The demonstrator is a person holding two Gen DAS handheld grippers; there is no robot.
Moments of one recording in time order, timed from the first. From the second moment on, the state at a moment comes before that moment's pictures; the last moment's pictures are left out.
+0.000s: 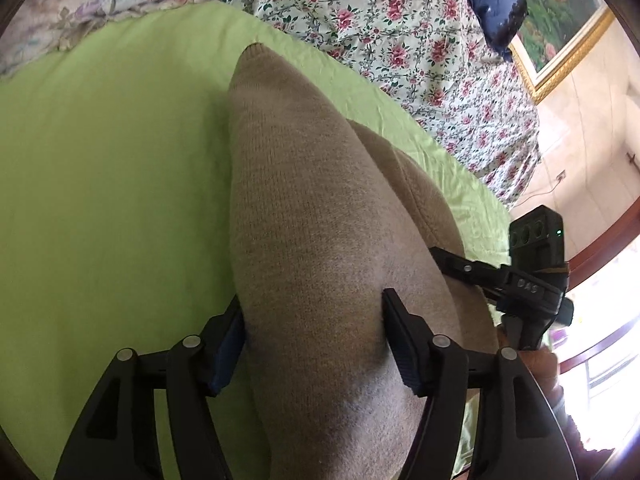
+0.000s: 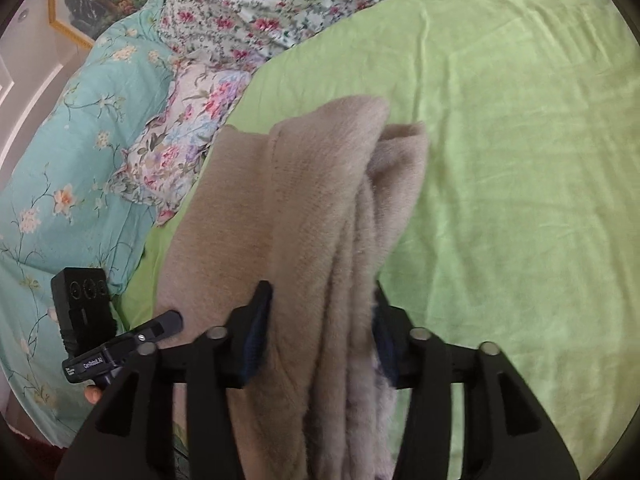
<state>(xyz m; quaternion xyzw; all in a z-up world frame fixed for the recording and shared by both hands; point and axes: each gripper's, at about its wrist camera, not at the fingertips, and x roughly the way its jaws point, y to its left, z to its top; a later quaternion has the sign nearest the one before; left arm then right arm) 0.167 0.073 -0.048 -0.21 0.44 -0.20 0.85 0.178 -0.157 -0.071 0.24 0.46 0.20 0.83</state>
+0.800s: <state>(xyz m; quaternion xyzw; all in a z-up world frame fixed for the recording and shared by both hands) 0.191 0.047 -0.015 -0.11 0.41 -0.14 0.90 0.215 -0.183 -0.041 0.26 0.40 0.15 0.87</state>
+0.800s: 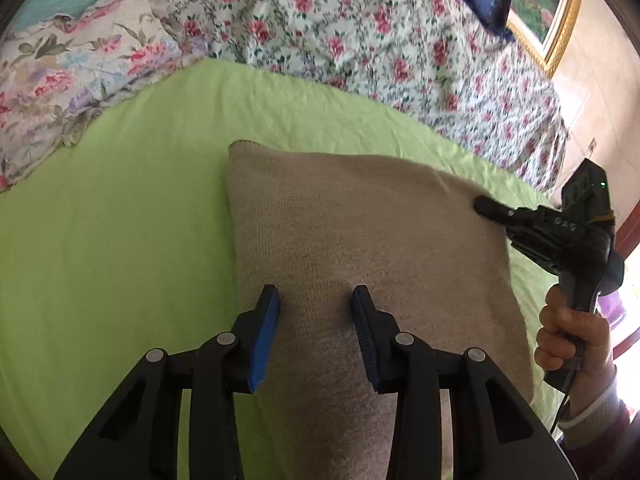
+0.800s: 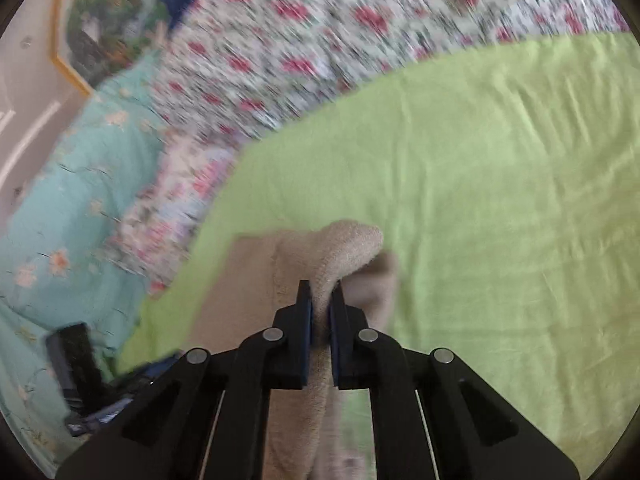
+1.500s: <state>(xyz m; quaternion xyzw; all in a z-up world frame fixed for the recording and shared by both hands) 0.120 0.073 -0.002 -0.11 0.40 -0.13 0.90 0.129 -0.171 -0.009 0.25 0.38 0.15 0.88</state>
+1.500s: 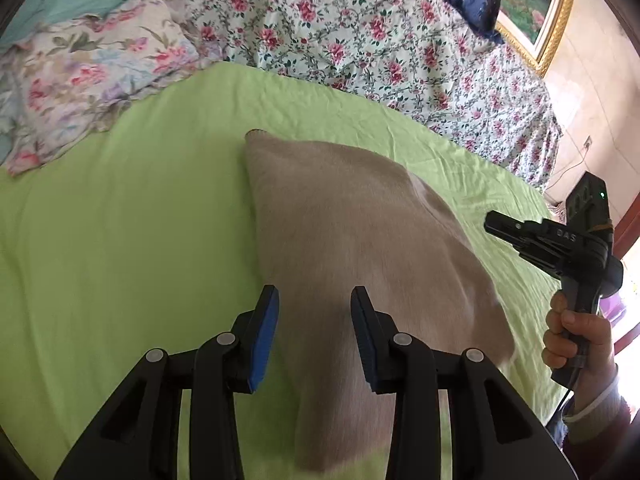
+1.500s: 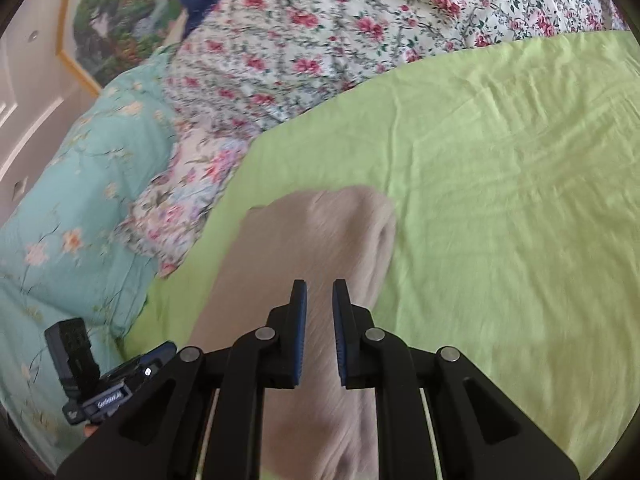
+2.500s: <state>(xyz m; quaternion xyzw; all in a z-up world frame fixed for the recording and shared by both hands) 0.075 0.042 -0.057 -0.12 0.44 -0.21 0.87 0.076 -0.128 -0.072 0.15 0.46 0.12 0.87</state>
